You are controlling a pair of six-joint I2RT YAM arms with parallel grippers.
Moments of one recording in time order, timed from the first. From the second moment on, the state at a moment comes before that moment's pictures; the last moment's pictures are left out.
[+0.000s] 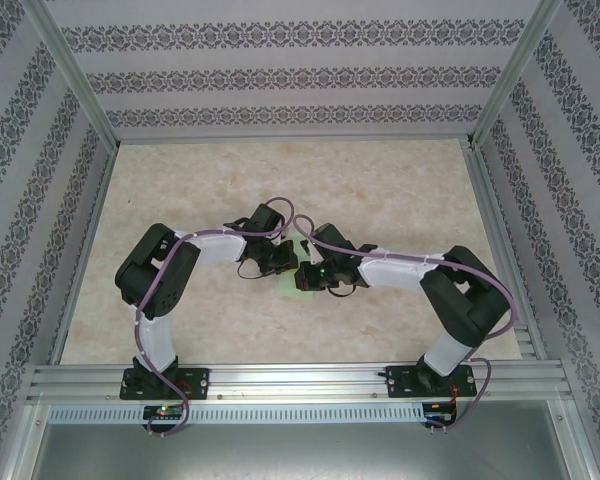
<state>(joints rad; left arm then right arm) -0.59 1.91 1.06 -0.24 0.48 -0.82 0.74 1.68 0.84 -0.17 -0.36 0.59</state>
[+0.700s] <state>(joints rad) -0.59 1.91 1.05 -0.24 0.48 -0.82 0.70 1.68 0.73 -0.09 -0.40 0.53</state>
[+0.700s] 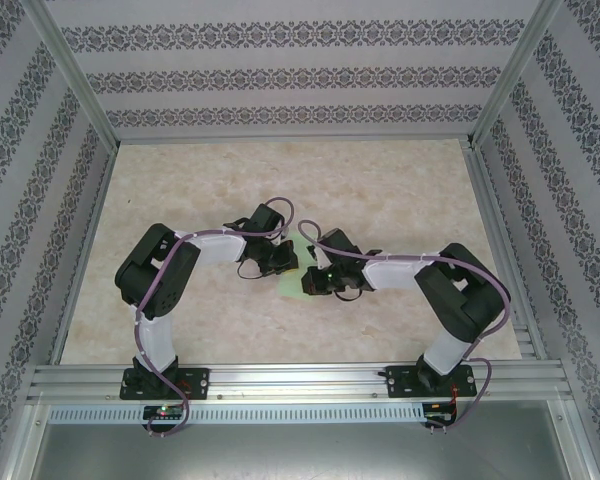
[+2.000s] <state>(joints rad) -0.58 1.91 1.05 -0.23 0.49 -0.82 0.69 1.69 0.79 -0.21 -0.38 0.53</state>
